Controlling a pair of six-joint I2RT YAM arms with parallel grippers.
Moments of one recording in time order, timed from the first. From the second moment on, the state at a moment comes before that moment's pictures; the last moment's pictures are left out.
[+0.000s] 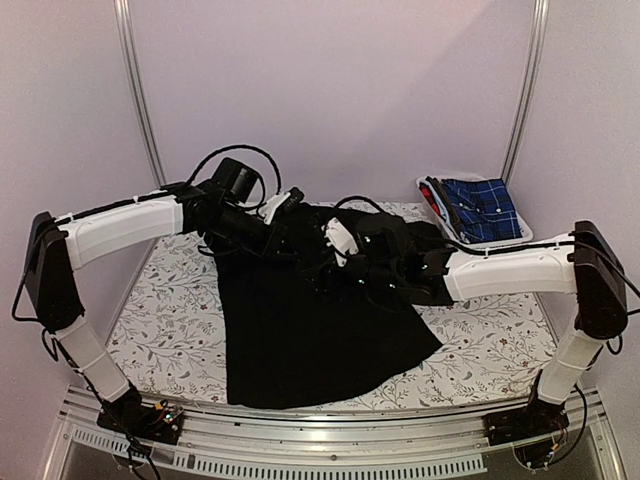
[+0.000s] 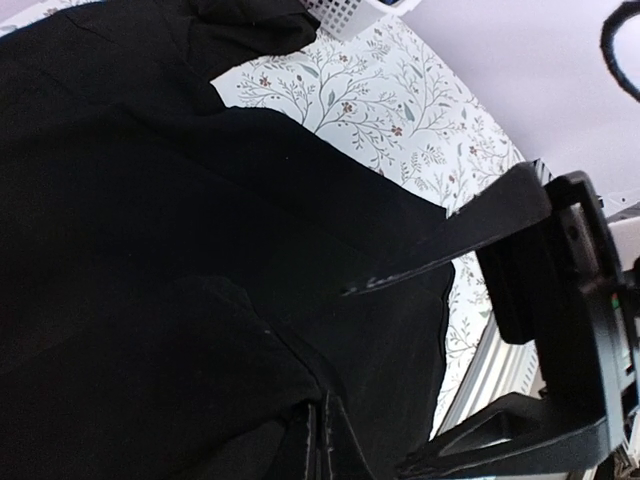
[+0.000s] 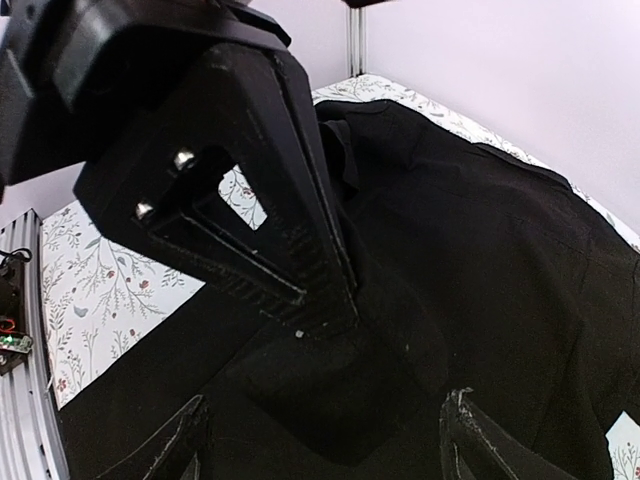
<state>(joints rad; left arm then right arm) -0.63 1.67 1.37 -0.54 0.51 -0.10 0.99 1.71 1.14 0.17 0.02 0.07</state>
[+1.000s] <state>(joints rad) -0.62 1.50 1.30 -0.50 0.27 -0.38 0.94 1.90 1.45 0.05 0.23 0.13</state>
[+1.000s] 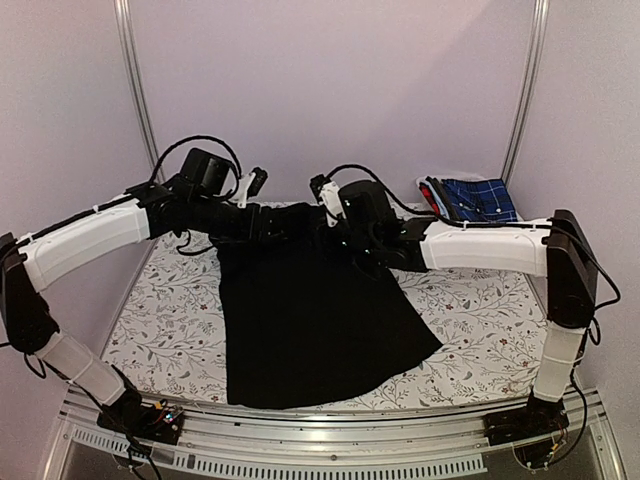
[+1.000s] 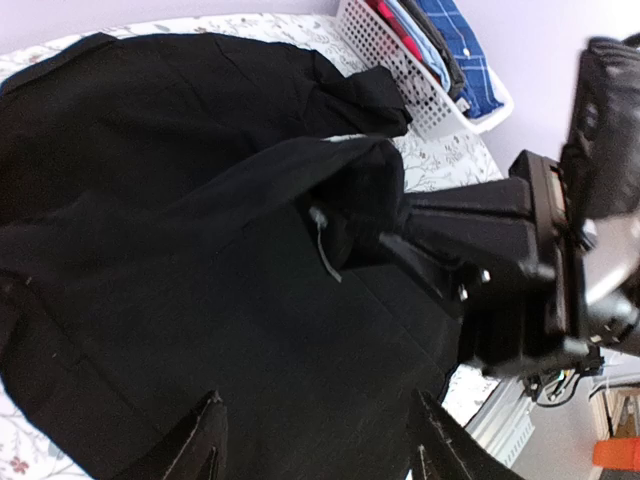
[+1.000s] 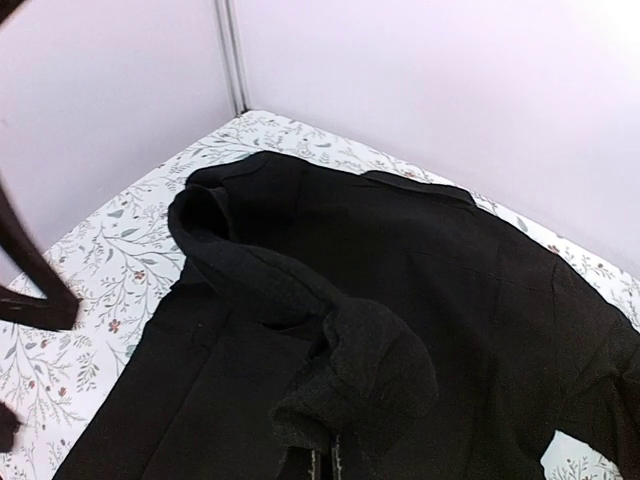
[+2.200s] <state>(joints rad) -1.04 1.19 0.60 -0.73 0.08 -1.21 0.73 1.95 1.40 -0.16 0.11 0.26</state>
